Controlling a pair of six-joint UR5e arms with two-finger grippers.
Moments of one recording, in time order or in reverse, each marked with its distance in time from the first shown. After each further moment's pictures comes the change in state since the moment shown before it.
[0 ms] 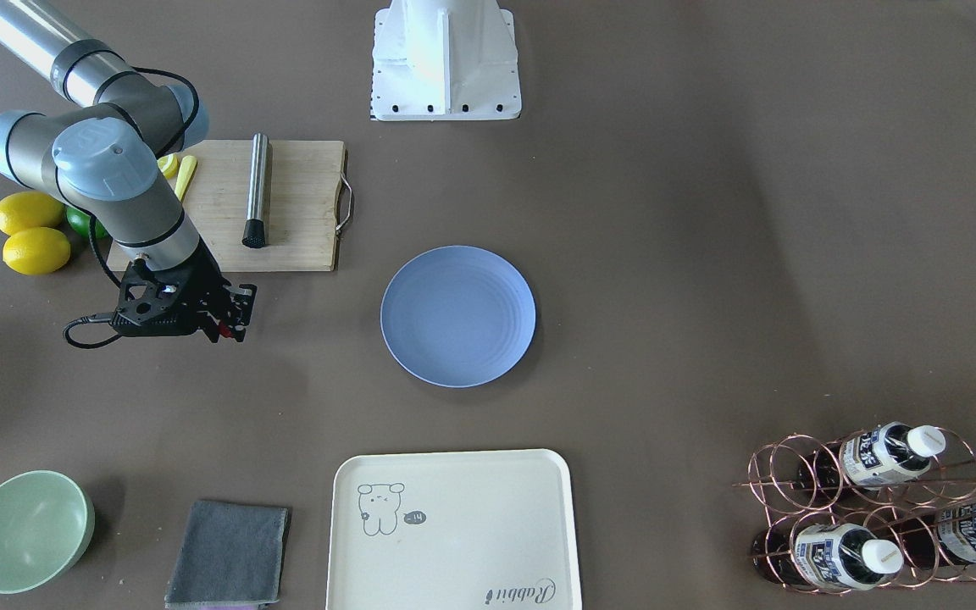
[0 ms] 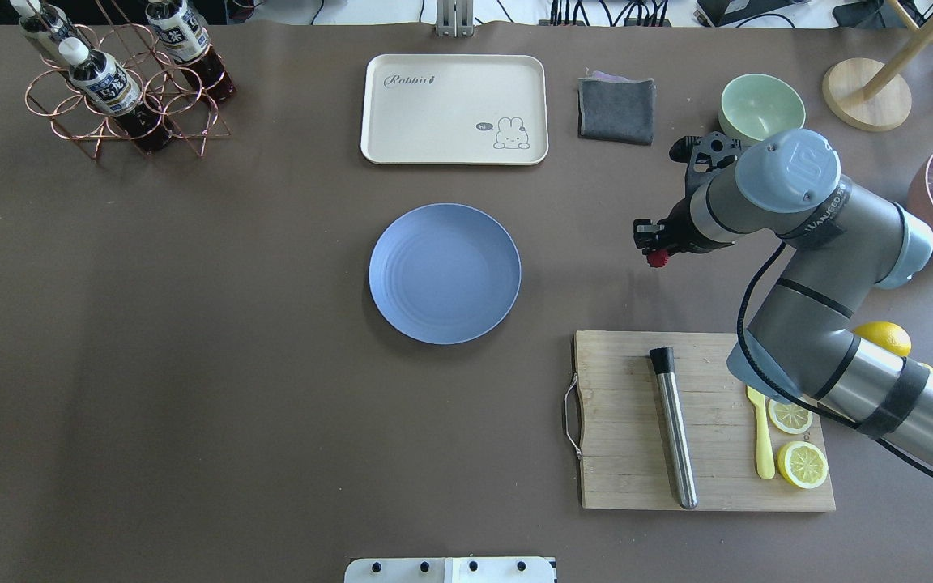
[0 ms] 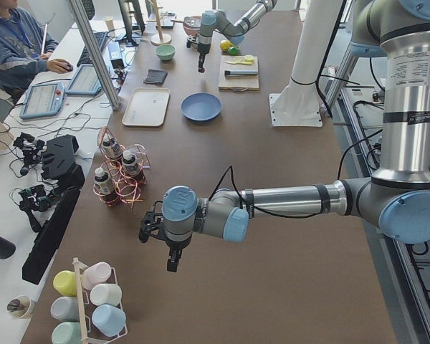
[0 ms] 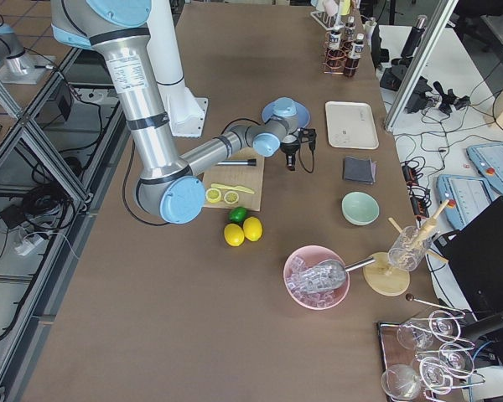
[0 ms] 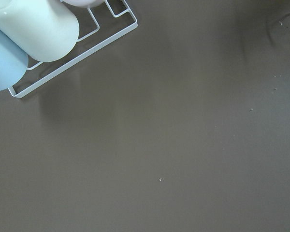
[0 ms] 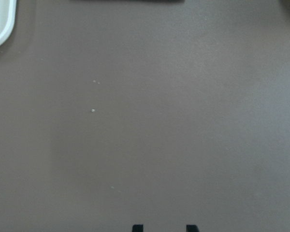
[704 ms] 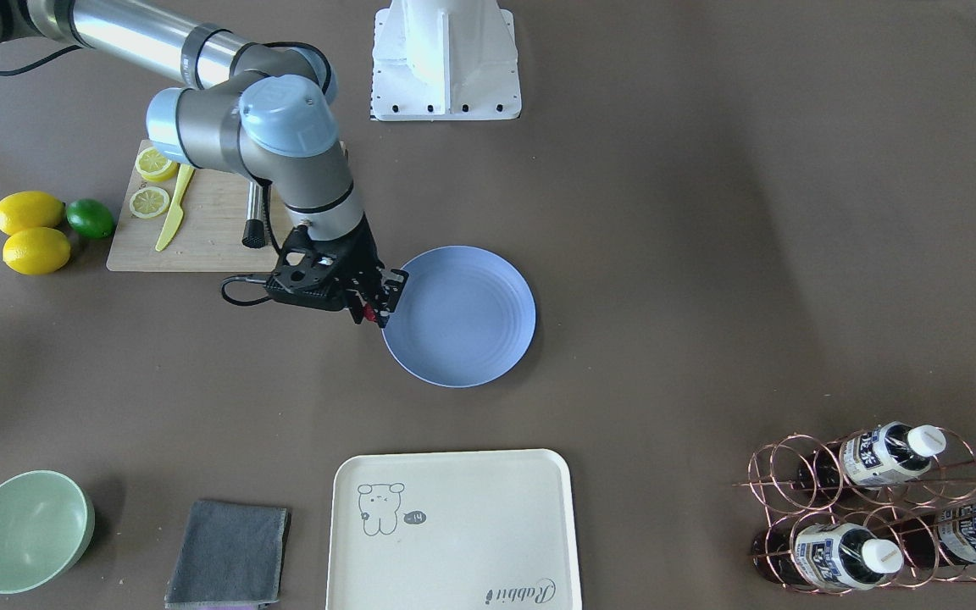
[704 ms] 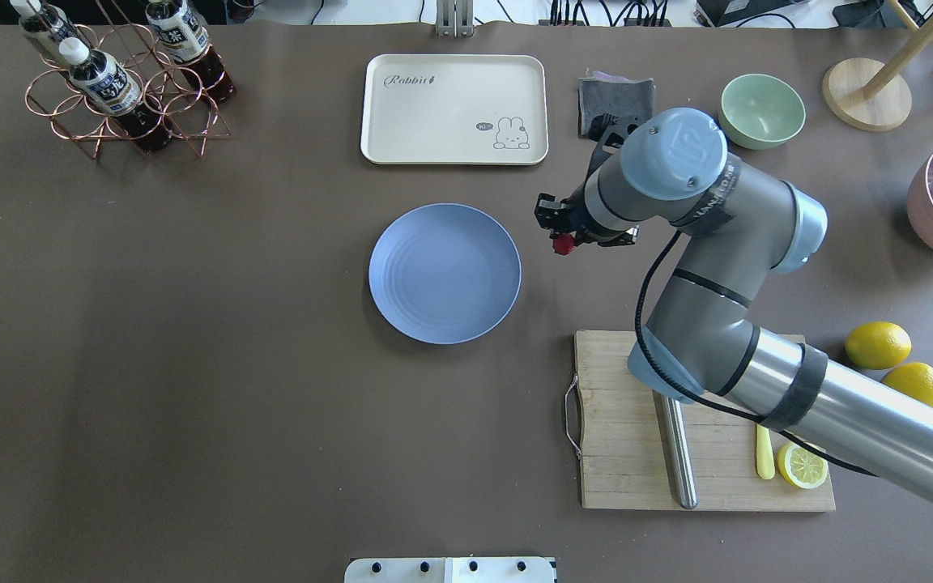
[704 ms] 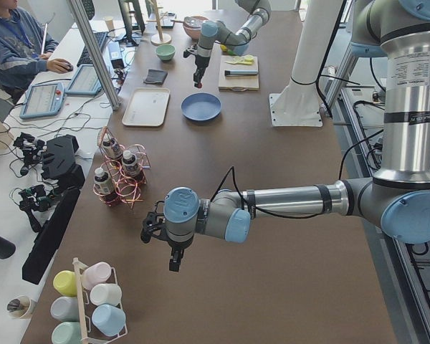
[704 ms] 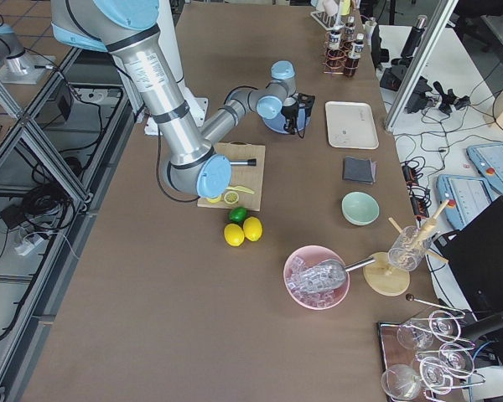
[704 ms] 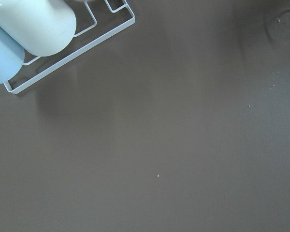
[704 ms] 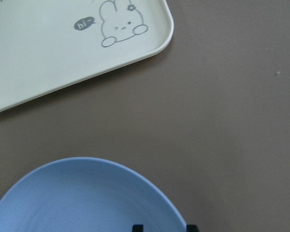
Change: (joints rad) left arm 0.000 0.009 -0.004 -0.002 -0.033 0.001; right arm -0.160 0.359 -0.135 -0.151 -0.159 0.383
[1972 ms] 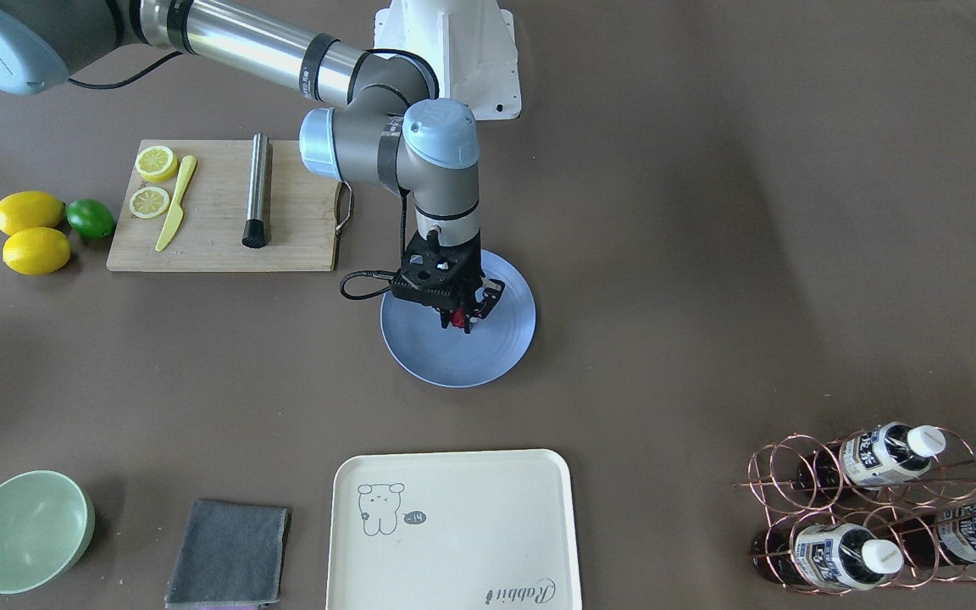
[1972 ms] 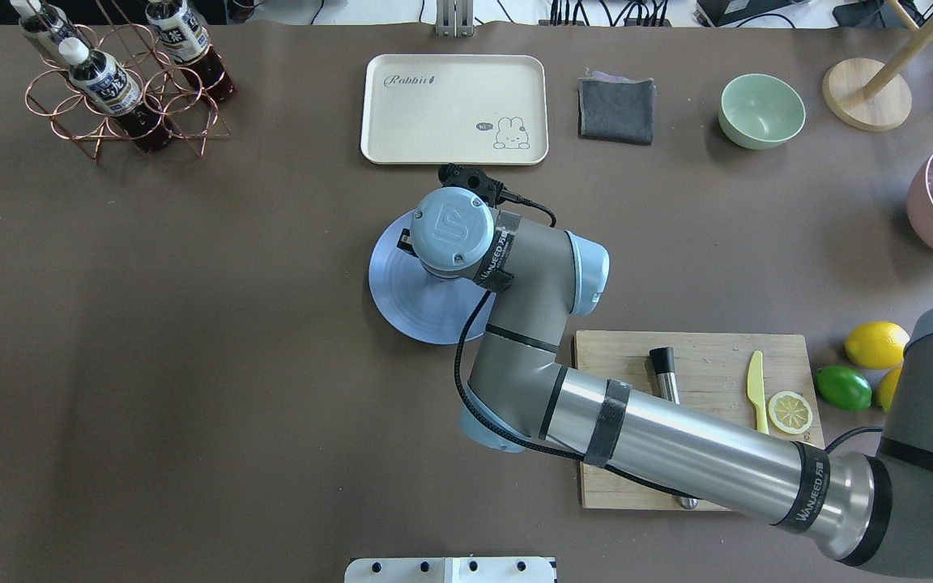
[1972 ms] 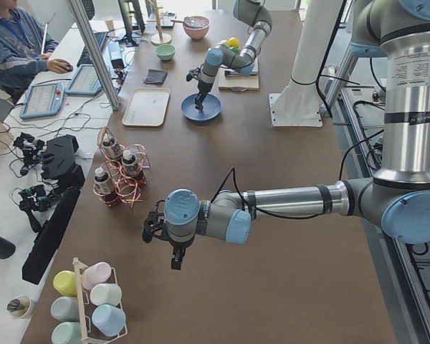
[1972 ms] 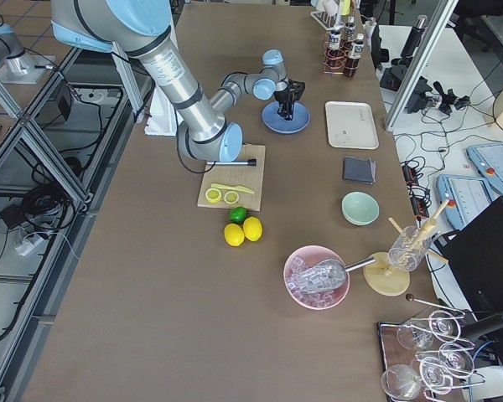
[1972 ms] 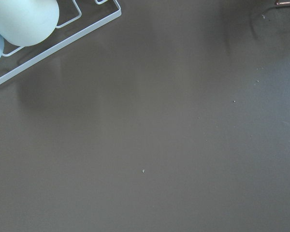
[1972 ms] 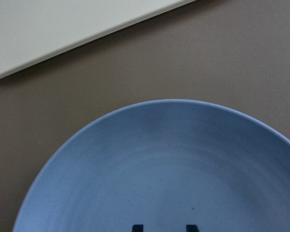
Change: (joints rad) left arm 0.000 0.001 0.003 0.002 -0.024 0.000; right arm -0.104 0.161 -0.225 0.029 -0.142 0.070
